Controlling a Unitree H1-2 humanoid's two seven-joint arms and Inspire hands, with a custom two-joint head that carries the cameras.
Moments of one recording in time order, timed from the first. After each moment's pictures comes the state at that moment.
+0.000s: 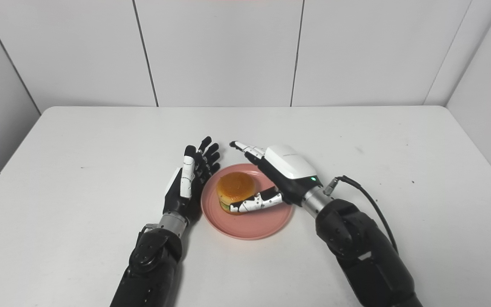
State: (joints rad) left arm -0.33 -0.14 -0.01 0.33 -0.17 -0.04 -0.13; right arm -0.43 -0.26 0.27 0.05 -0.56 -0.10 0.22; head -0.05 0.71
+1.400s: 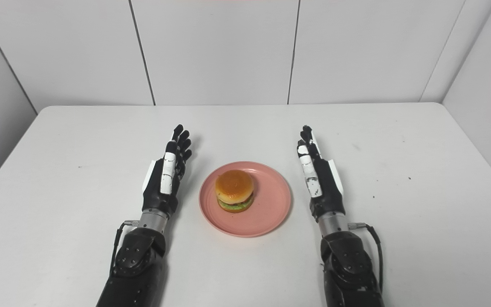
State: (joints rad) left arm -0.33 -0.08 -0.02 0.35 -0.07 -0.21 -0.04; right arm -0.29 -0.02 -0.02 0.14 0.05 -0.04 0.08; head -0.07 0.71
